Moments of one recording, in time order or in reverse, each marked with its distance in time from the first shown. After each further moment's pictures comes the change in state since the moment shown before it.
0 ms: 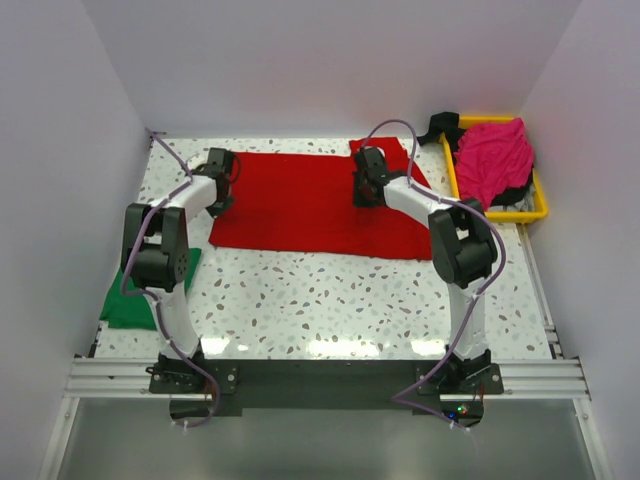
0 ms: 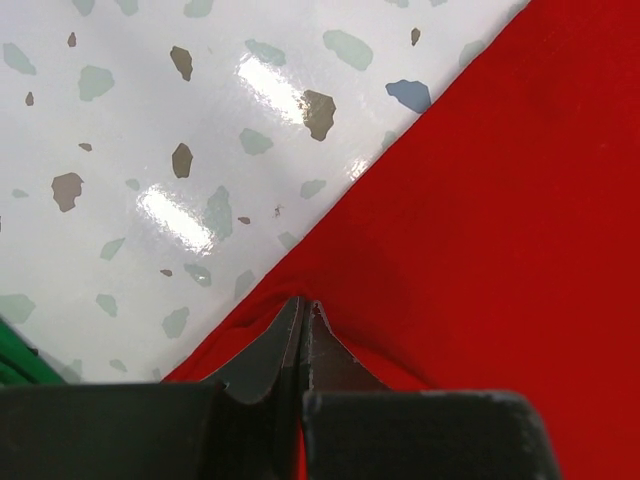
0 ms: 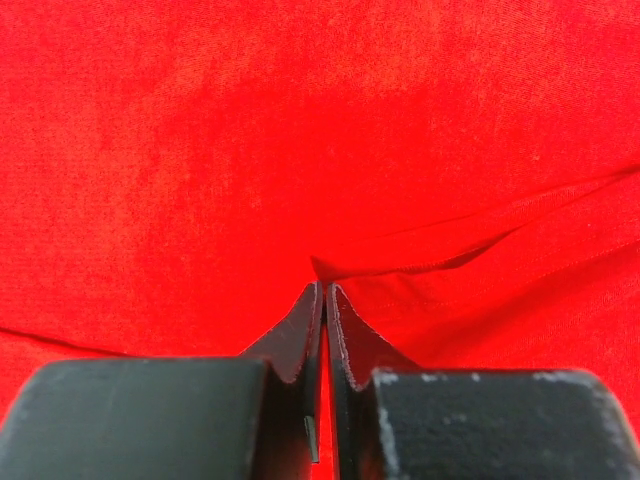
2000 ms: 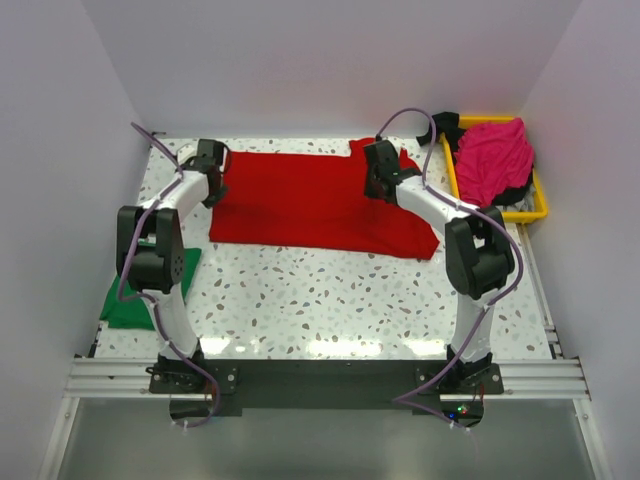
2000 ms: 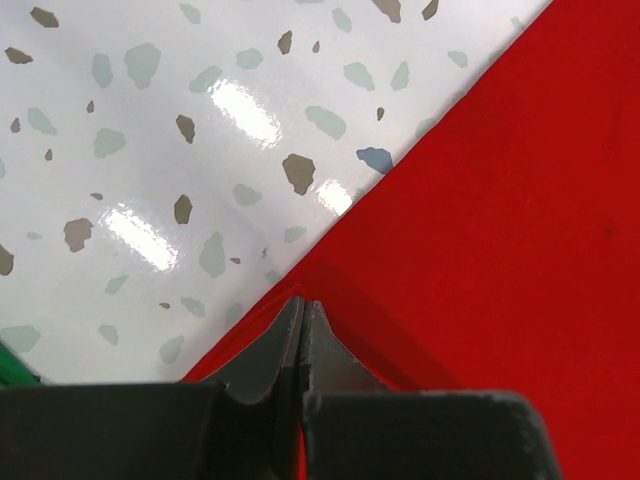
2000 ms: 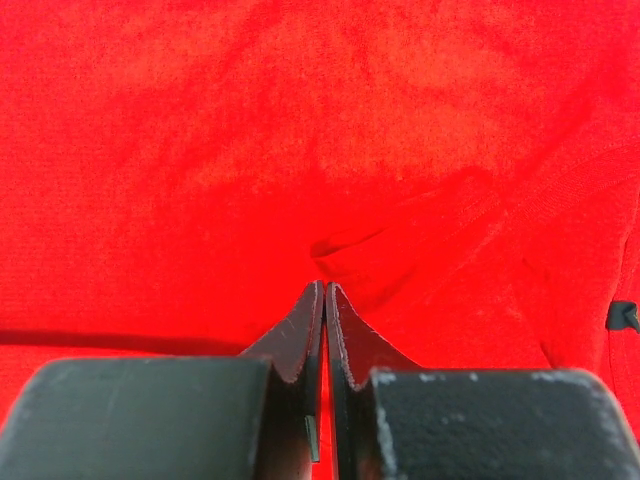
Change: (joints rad) left arm 0.042 -0.035 0.038 0.019 0.027 0.000; right arm -0.021 -0.135 -0.063 0.023 0.160 0.016
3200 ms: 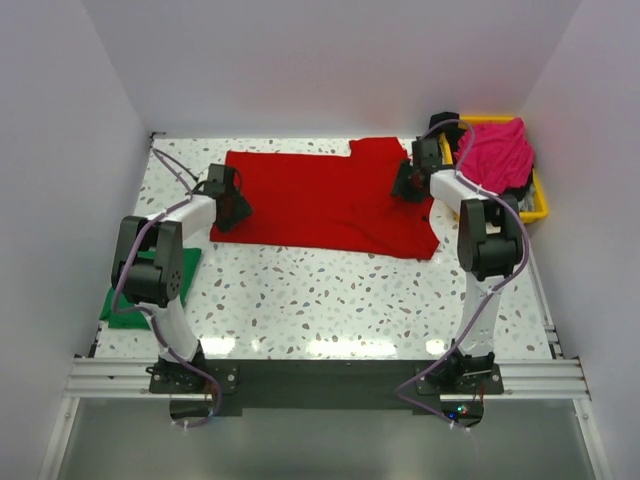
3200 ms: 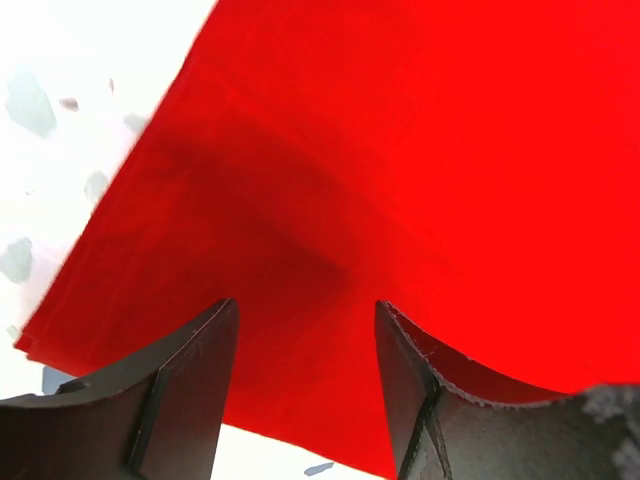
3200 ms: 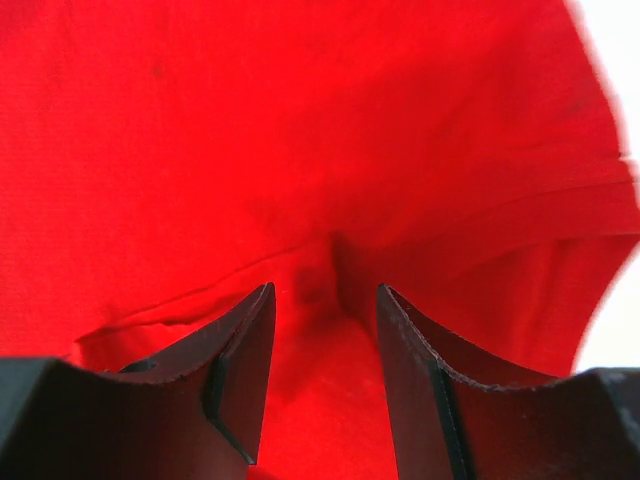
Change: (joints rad) left arm -0.069 -0.109 -0.268 0.207 0.262 0.015; right arm -0.283 0.111 0.019 0.008 -0.329 -0.008
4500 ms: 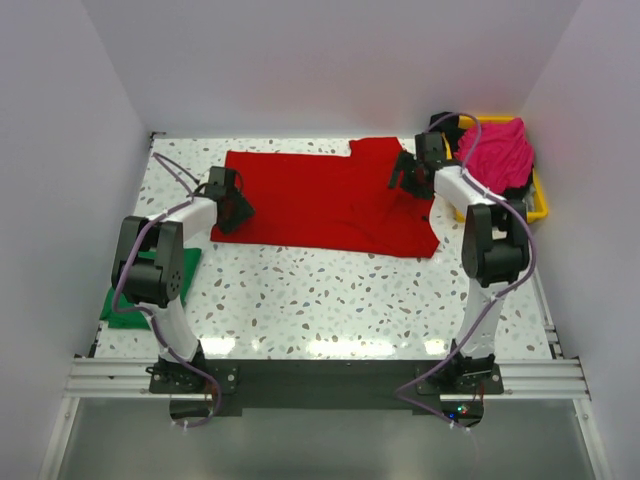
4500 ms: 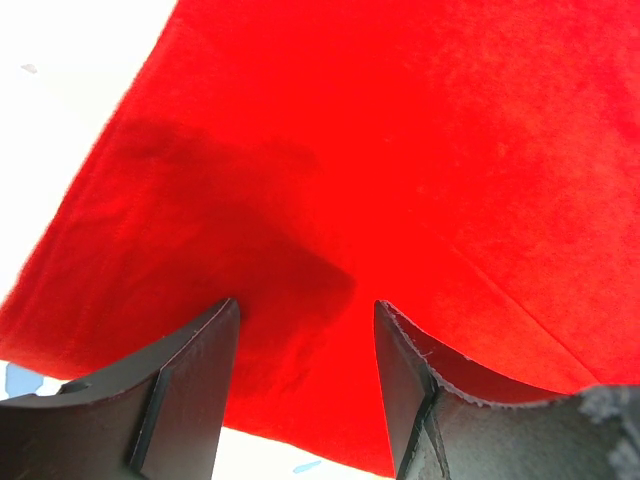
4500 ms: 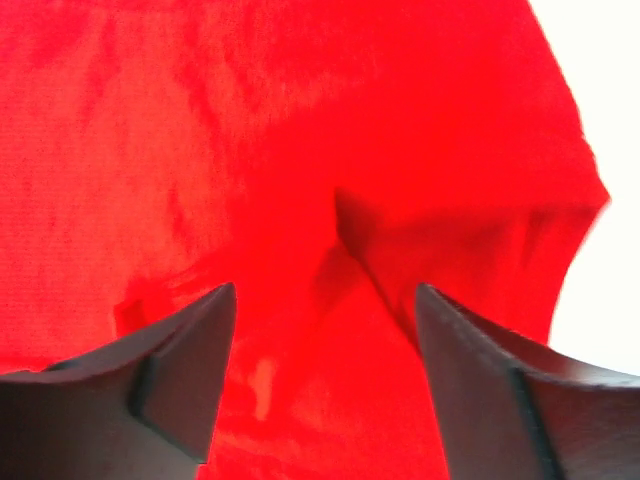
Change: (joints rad) left arm -0.006 0.004 -0.040 0.033 0.026 -0.043; right arm 0.009 -0.028 0.034 -0.060 0.011 0.014
